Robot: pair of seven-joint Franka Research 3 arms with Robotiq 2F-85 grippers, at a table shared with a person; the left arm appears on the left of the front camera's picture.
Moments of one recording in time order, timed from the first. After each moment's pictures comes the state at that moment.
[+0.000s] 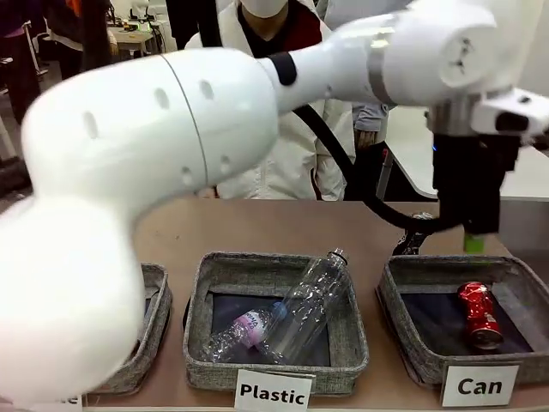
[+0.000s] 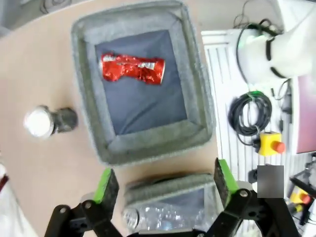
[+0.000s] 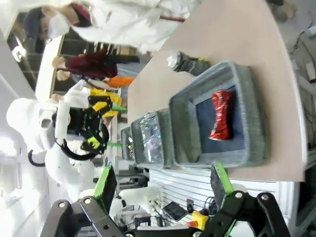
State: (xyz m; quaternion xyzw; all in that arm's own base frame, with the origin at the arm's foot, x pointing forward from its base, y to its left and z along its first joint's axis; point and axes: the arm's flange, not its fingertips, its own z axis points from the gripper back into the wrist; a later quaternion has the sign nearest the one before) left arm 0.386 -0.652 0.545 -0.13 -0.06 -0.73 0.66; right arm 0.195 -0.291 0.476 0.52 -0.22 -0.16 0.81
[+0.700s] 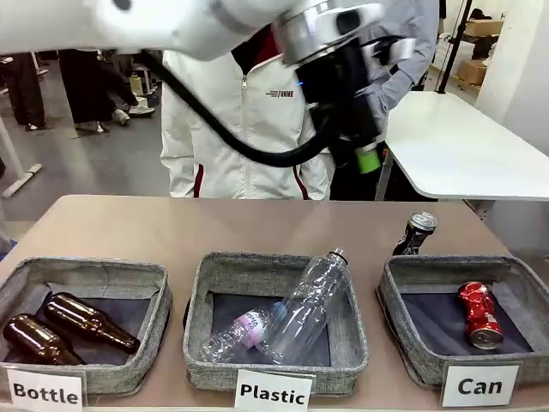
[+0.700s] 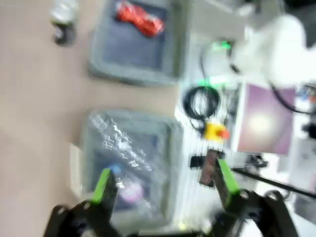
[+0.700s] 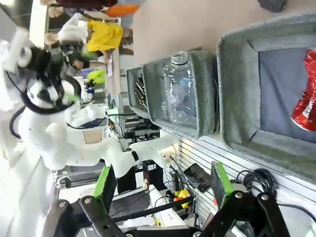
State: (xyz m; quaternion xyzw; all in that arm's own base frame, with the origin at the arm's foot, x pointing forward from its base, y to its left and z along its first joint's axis) left arm 0.442 -0.449 0.579 -0.27 0.02 -0.60 0.76; right arm 0.282 -0.103 0.465 0.54 -0.06 -0.06 0.84
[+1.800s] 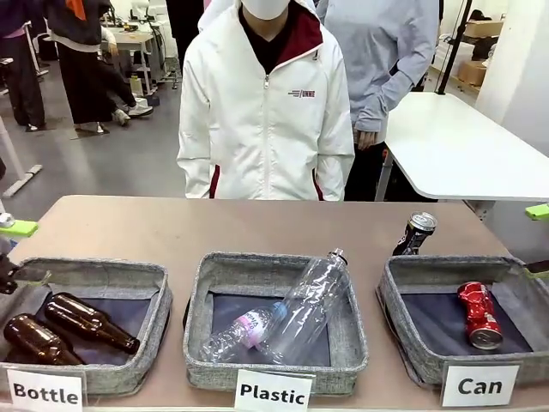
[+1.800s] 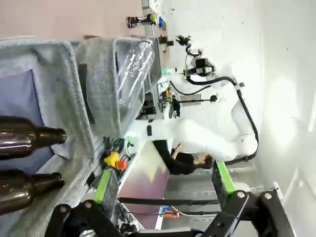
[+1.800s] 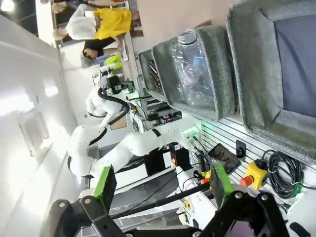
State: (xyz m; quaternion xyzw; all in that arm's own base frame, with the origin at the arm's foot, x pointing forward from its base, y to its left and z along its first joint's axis) left arm 0.319 0.060 0.383 -0.64 -0.03 -0.04 0.76; right arm 0.294 -0.091 0.447 0.58 0.03 -0.09 0.81
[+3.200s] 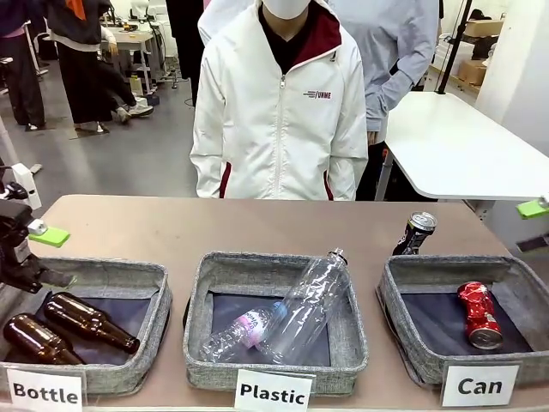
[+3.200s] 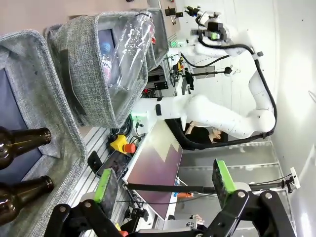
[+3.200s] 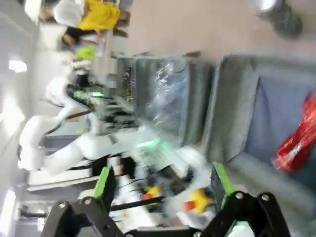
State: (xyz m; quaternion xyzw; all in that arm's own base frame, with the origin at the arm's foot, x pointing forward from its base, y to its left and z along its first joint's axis) left arm 0.322 0.010 0.399 -0.61 0.00 -0.11 0.78; right arm 0.342 -0.102 0.457 0.50 -0.09 0.05 0.86
